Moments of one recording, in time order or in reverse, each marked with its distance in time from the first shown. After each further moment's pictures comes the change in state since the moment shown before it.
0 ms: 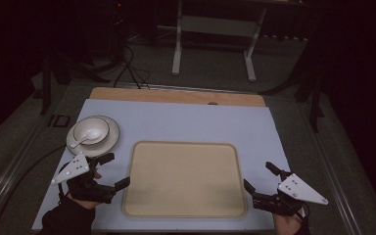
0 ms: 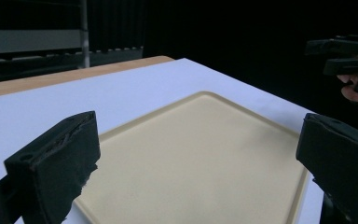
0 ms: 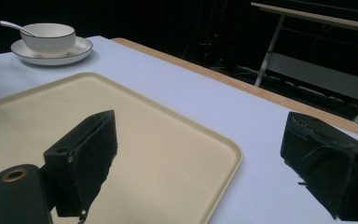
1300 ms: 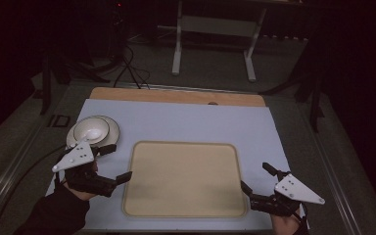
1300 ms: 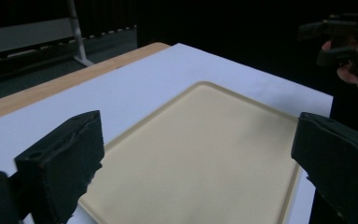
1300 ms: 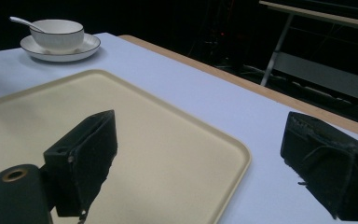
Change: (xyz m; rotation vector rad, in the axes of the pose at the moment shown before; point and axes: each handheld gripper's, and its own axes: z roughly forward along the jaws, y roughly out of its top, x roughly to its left) left arm -0.007 0.053 -0.002 0.127 -0.018 0.103; right arm 0.006 0.002 0.003 0.008 0.024 -0.012
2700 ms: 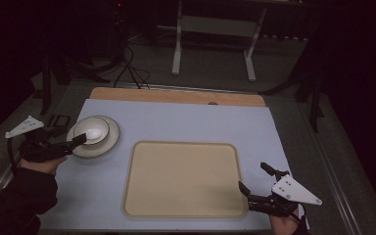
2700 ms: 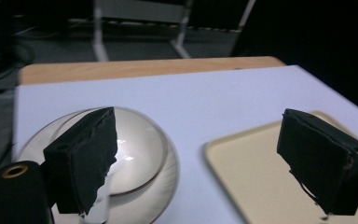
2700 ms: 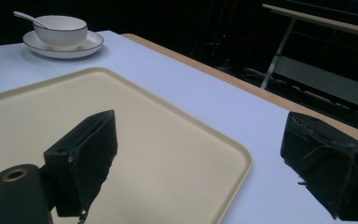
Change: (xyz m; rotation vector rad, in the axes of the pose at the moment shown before) left arm 0.106 -0.022 -0.056 -0.003 0.367 -0.319; right arm 0.005 0.002 0.002 0.001 0.004 -0.034
